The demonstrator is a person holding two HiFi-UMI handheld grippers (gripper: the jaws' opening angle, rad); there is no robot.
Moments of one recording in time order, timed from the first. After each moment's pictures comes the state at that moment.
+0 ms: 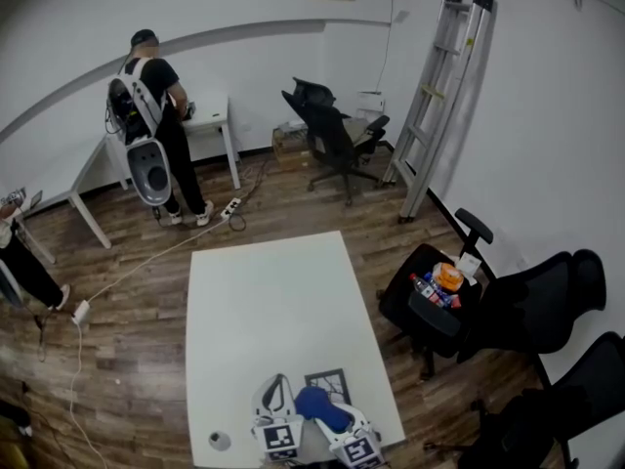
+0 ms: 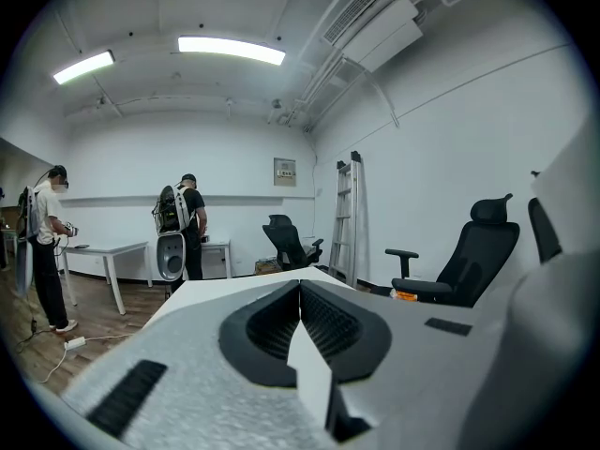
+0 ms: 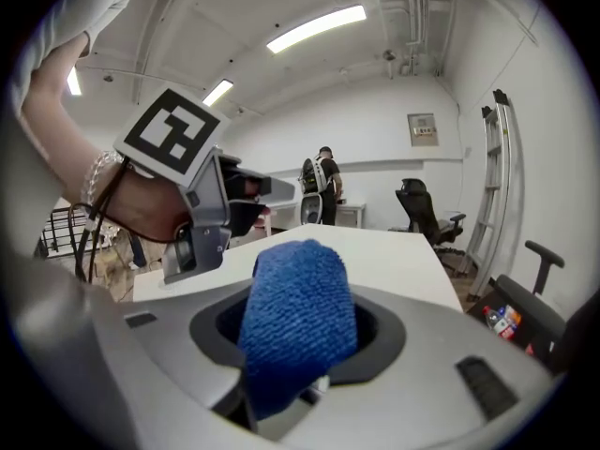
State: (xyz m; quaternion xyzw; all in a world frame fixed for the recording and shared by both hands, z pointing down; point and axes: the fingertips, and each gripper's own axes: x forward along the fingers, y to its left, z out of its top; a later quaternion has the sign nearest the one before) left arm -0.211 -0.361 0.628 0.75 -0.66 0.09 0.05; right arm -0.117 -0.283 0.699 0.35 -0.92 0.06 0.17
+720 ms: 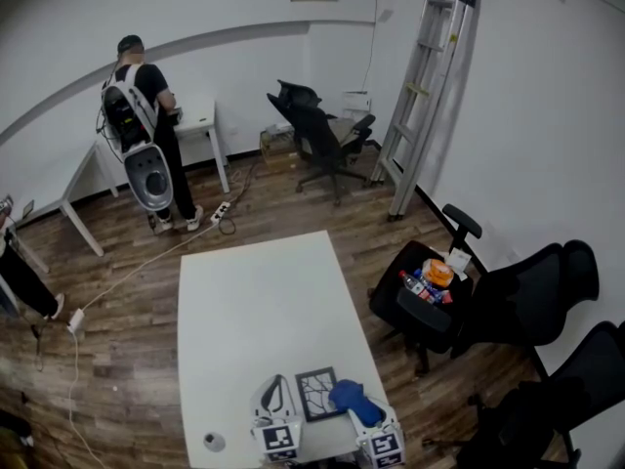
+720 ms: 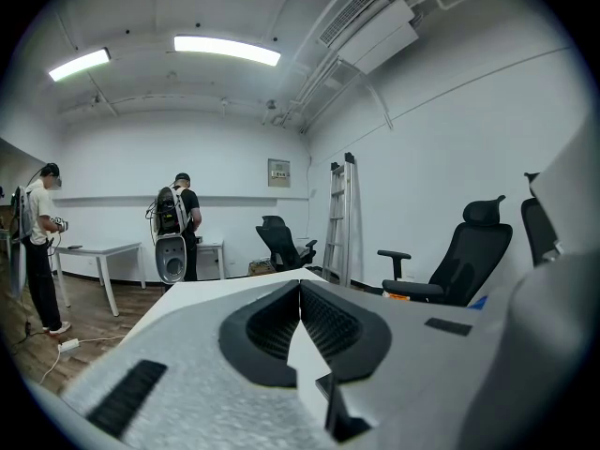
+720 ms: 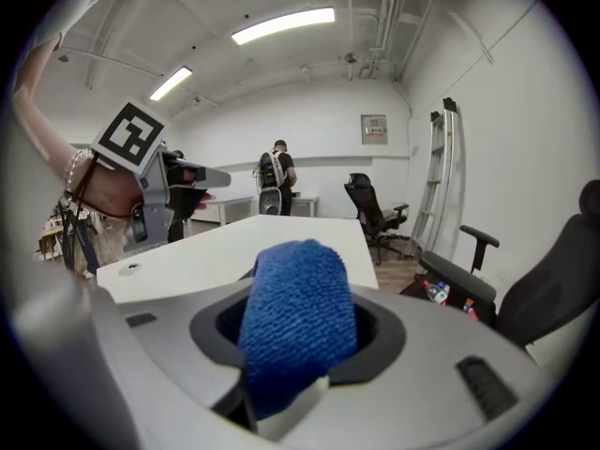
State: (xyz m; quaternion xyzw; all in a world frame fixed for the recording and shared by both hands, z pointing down) left arm -0.186 -0.357 0.625 0.76 -0.64 0.09 0.04; right arm 0.000 -0.291 0.723 0.48 -0.85 0.10 0.18
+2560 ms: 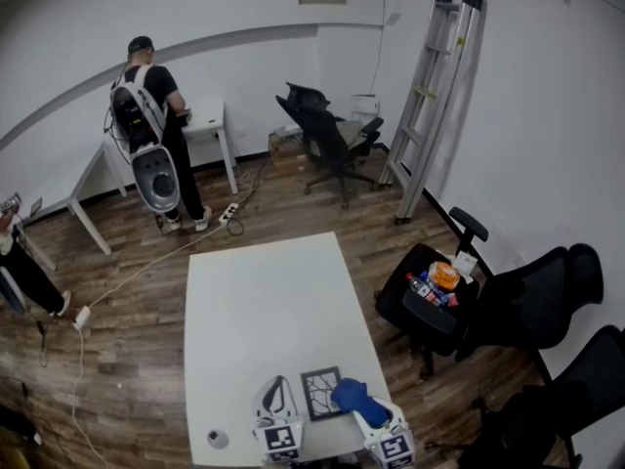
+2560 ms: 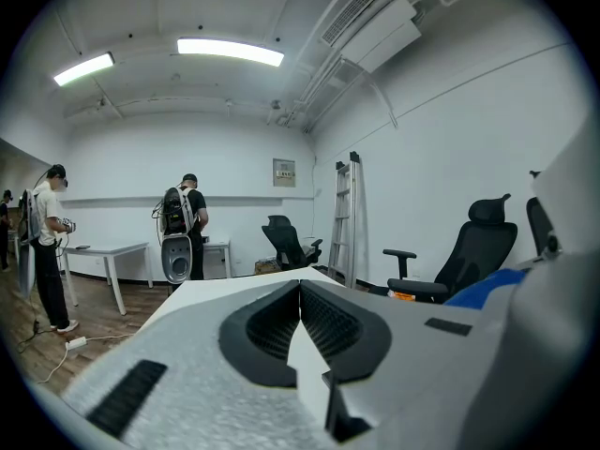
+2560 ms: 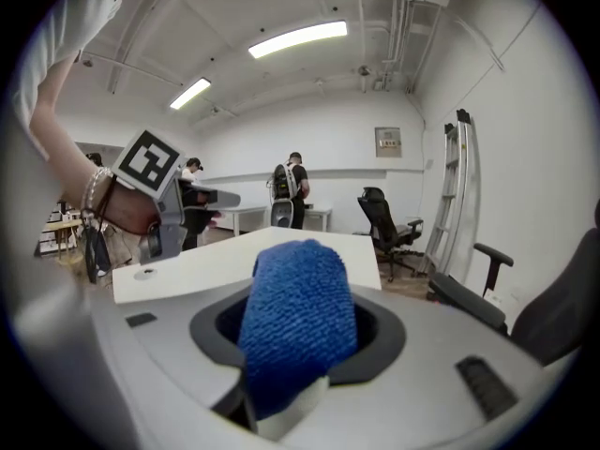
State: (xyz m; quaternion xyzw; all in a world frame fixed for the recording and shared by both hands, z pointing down) left arm -0.193 -0.349 0.625 0.75 -0.65 0.09 0.04; right arm -0.003 -0.285 0.690 0.45 -0.88 0.05 0.16
